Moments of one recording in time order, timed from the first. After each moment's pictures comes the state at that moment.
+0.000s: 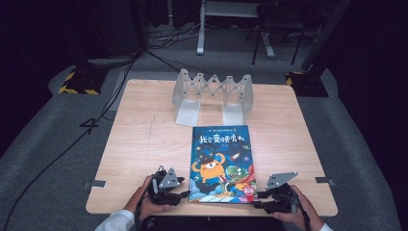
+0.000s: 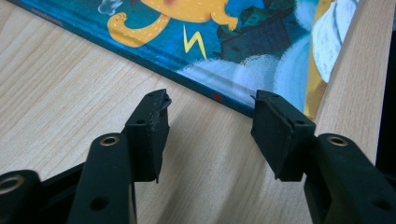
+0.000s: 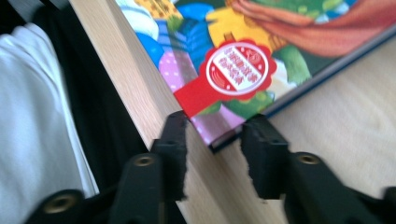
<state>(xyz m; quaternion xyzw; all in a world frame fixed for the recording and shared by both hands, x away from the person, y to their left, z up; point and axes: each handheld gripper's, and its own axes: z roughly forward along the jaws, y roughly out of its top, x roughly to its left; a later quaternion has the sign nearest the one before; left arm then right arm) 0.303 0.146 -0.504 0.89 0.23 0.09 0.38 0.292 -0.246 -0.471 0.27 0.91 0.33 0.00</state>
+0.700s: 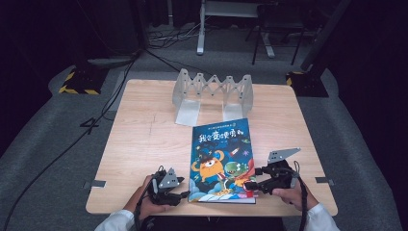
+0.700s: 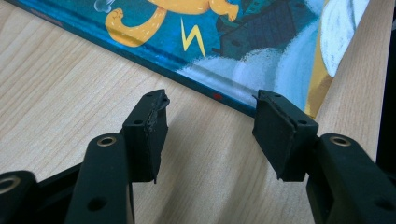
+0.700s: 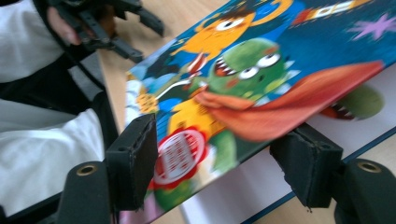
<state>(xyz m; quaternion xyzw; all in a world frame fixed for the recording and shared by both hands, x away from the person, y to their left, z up) 0.303 0.147 -0.504 0.89 0.23 0.09 0.38 0.349 -0.242 -0.450 0.28 0.86 0.43 -0.05</state>
